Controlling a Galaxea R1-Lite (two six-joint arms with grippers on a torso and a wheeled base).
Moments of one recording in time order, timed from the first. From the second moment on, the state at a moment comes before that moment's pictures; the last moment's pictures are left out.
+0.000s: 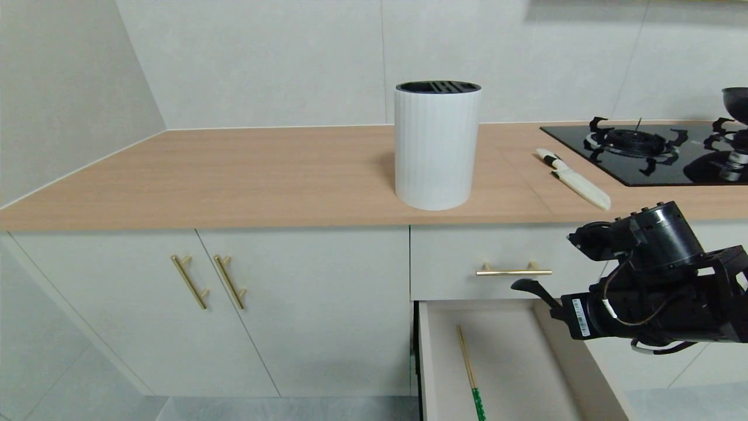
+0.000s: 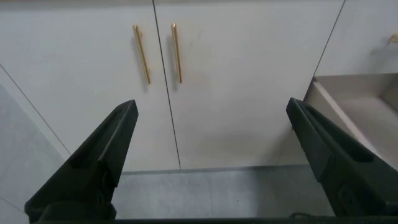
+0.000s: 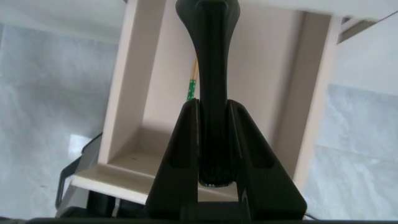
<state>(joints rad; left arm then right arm) 0.00 0.00 0.00 0.00 -0.03 0.01 0.43 1.60 -0.82 0.02 -0.10 0.22</state>
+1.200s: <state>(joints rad) 0.00 0.00 0.00 0.00 -0.03 0.01 0.44 1.66 -0.79 -0.03 -0.09 0.19</state>
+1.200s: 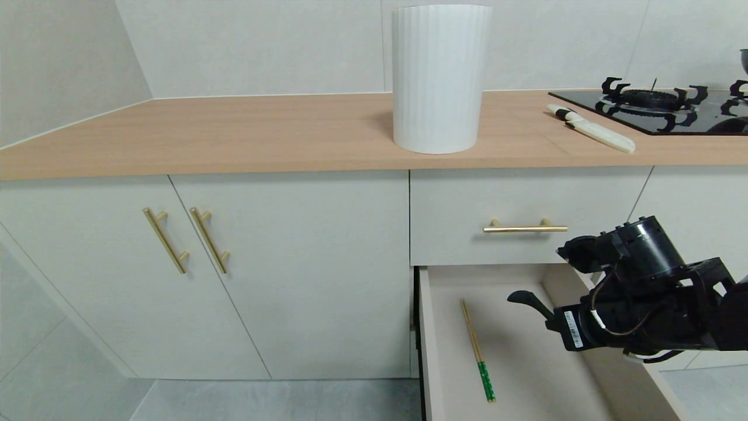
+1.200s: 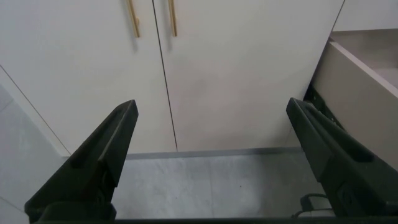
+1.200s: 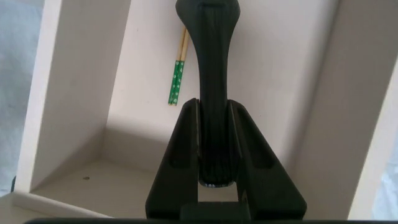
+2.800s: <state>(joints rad) 0.00 0.00 0.00 0.00 -0.03 0.01 0.40 2.23 -0.78 -0.48 -0.11 0.22</state>
